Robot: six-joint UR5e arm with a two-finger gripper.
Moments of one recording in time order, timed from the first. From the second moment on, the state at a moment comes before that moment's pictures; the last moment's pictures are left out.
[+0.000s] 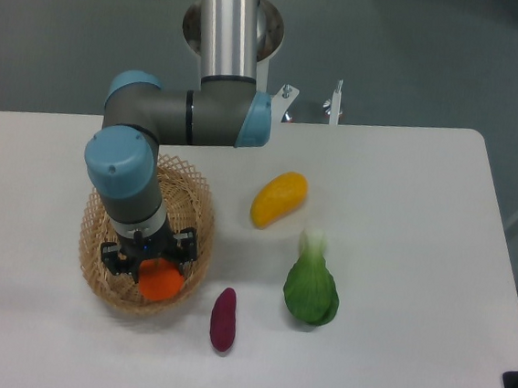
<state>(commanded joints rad) 2.08 -1.98 -1.62 -0.92 1.63 -0.09</state>
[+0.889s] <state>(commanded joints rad) 2.41 -1.90 -1.62 -0.92 1.57 0.46</state>
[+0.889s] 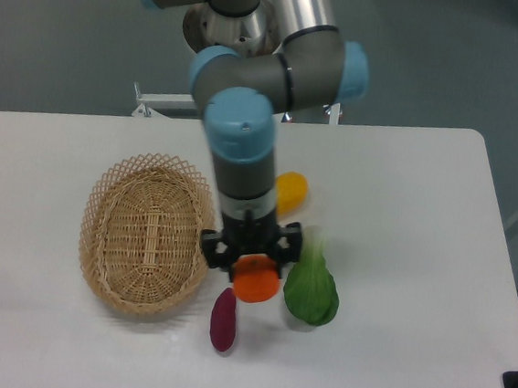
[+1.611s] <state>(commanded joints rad) 2.62 -1.94 -1.61 -0.93 1.55 1.10</state>
